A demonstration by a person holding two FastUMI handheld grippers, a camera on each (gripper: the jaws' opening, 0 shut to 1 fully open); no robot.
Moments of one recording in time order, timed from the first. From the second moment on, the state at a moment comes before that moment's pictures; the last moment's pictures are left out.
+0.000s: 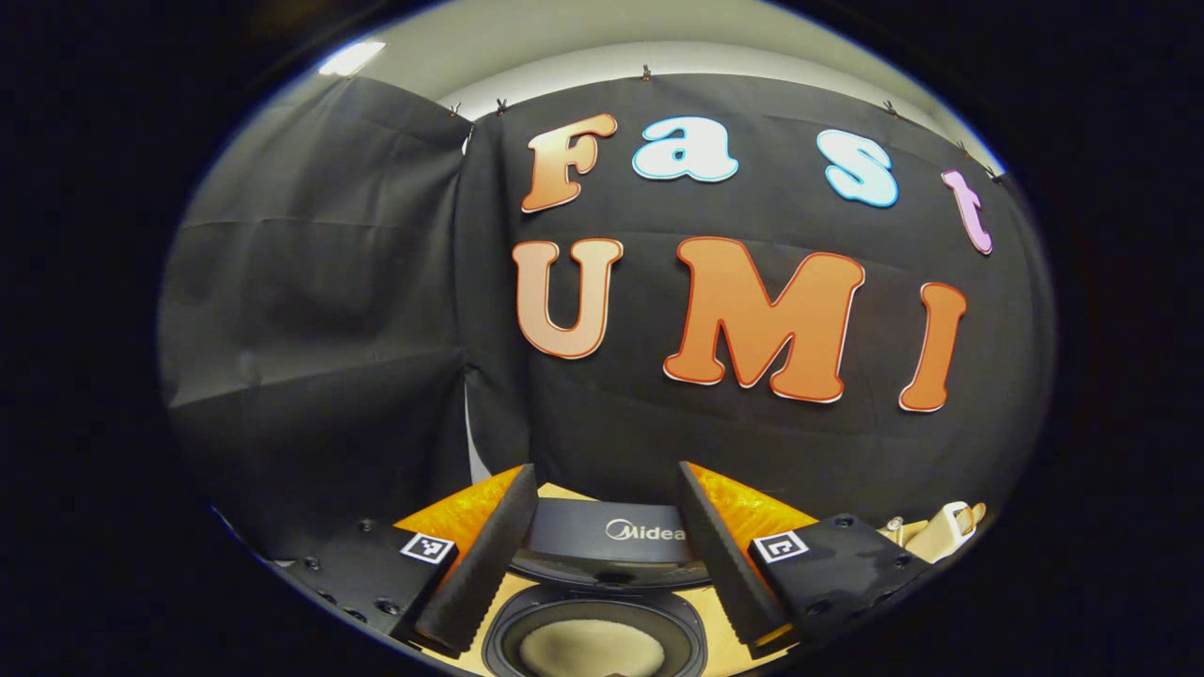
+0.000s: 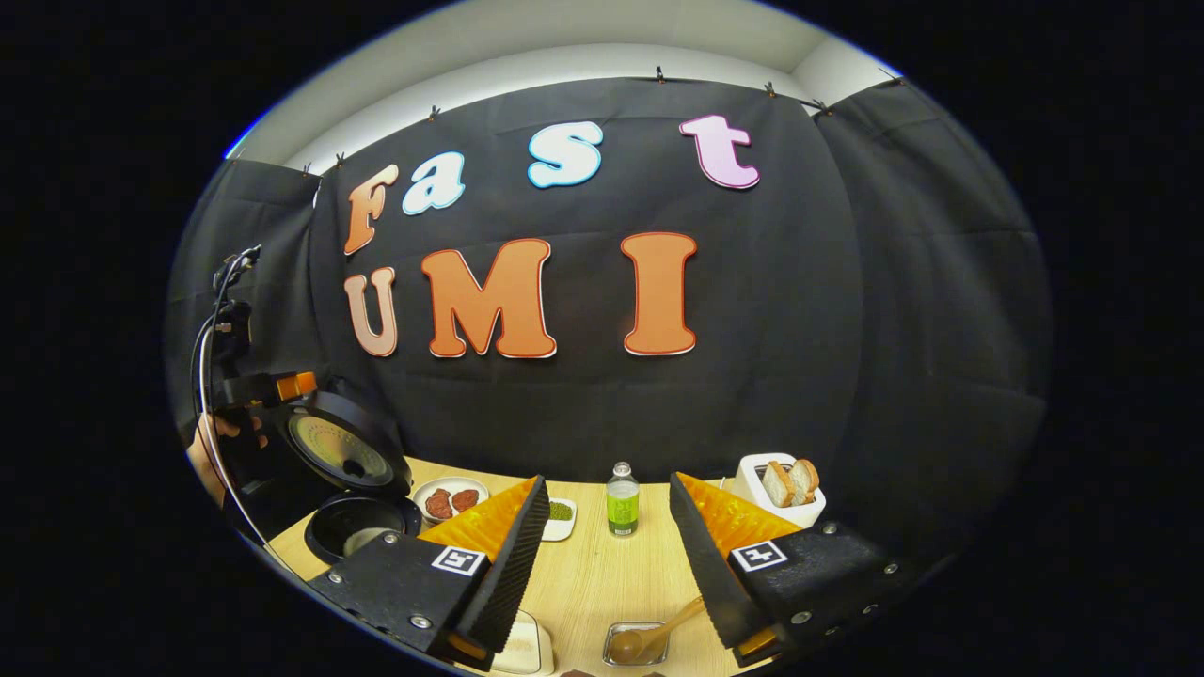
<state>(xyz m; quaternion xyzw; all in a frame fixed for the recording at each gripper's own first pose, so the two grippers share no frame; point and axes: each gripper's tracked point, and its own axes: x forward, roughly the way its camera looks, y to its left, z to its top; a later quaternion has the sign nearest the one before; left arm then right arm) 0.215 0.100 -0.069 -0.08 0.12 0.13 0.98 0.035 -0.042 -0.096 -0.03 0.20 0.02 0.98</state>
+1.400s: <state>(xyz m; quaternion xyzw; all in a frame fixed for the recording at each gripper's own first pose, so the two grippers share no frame) 0.052 0.056 -0.267 -0.07 0.53 0.08 0.84 0.028 0.021 -0.138 -0.01 0.25 0.11 0.96</state>
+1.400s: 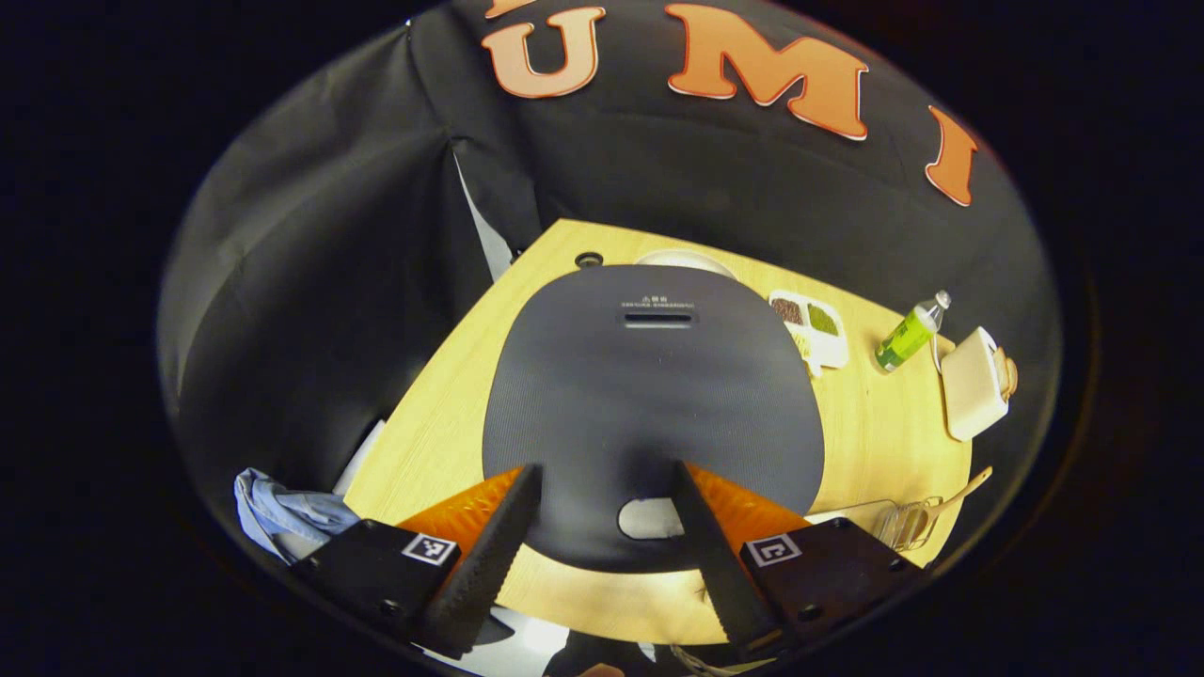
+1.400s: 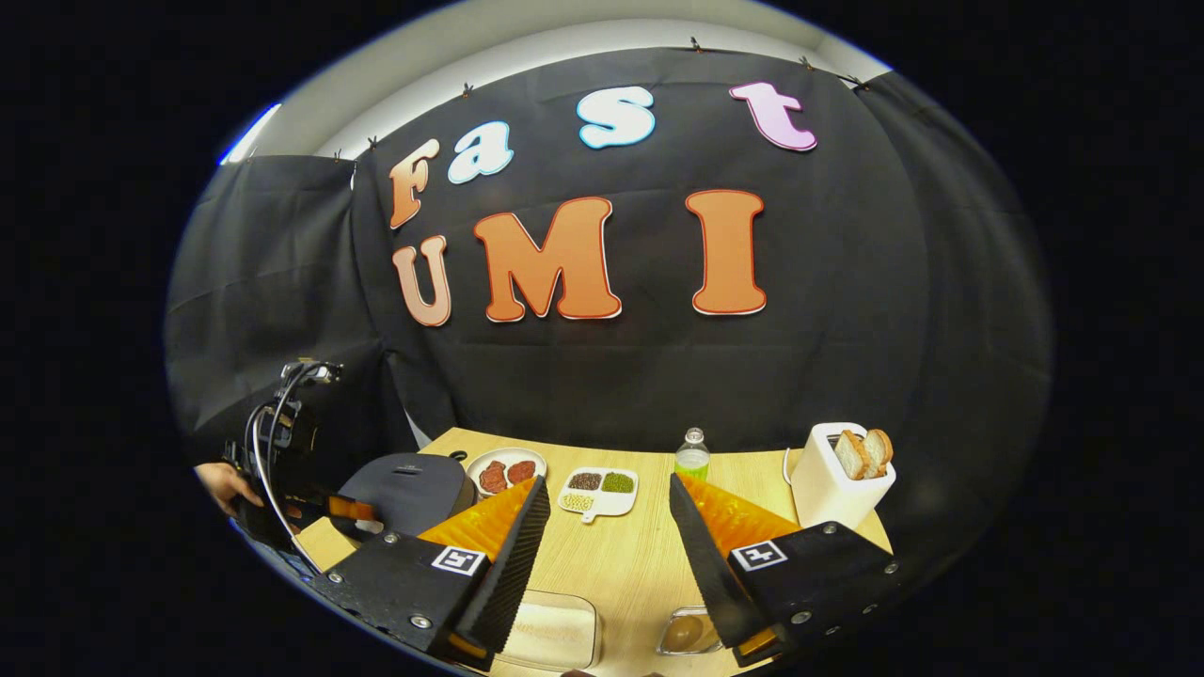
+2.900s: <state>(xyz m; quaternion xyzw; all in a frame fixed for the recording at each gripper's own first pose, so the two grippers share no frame) 0.072 0.027 -0.055 -0.04 0.15 0.03 0.99 0.031 0.046 -0.049 -0.03 0.12 0.11 0.99</state>
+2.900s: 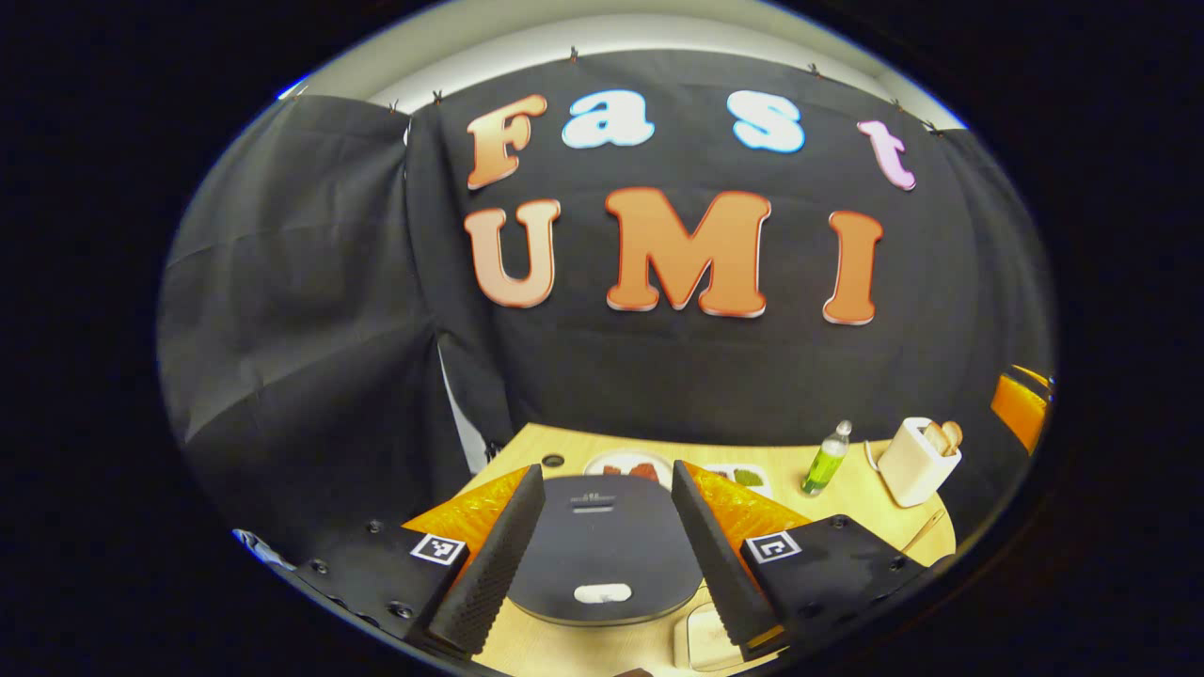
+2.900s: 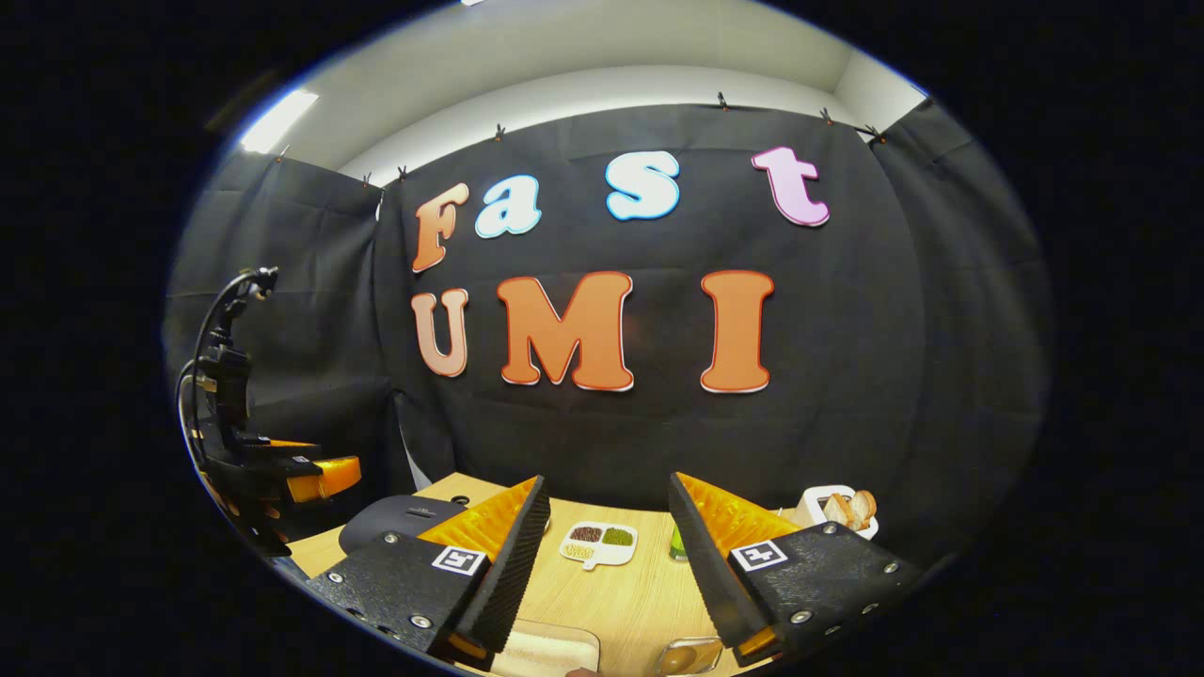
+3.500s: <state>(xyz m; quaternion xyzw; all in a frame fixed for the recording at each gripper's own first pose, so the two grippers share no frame) 0.044 0.021 0.031 -0.03 -0.01 0.02 1.00 0.018 0.066 0.003 -0.05 0.03 0.13 0.99</state>
